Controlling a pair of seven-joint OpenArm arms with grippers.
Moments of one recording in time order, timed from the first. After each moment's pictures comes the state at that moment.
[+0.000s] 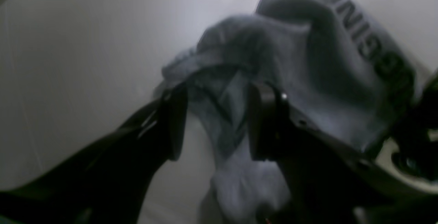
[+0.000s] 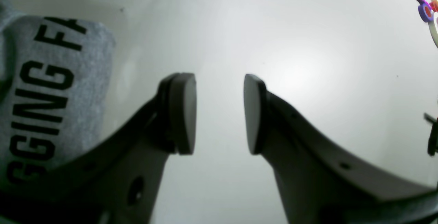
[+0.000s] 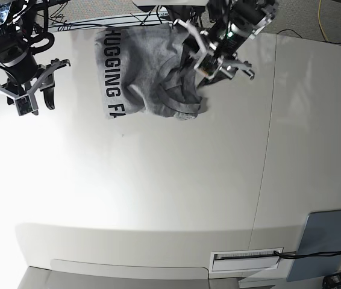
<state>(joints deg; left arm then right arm) 30.4 -16.9 27.6 128.5 1.7 -1.3 34.0 -29.6 19.8 29.5 133.1 22.1 25.9 -55.2</state>
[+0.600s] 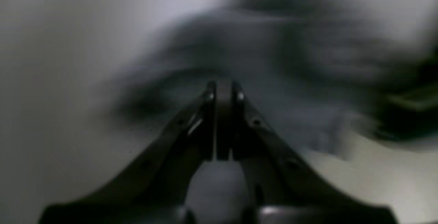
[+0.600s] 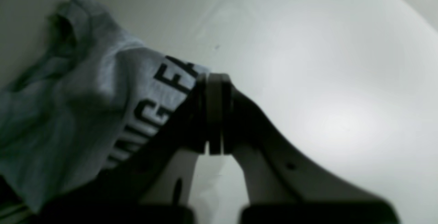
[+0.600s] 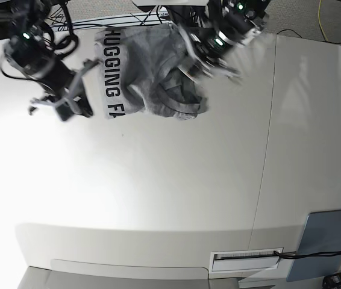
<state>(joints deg) 27.7 -15.2 31.3 122.5 -4.4 -16.9 33.6 -21.1 19.8 9.5 125.9 20.2 29.9 -52.8</state>
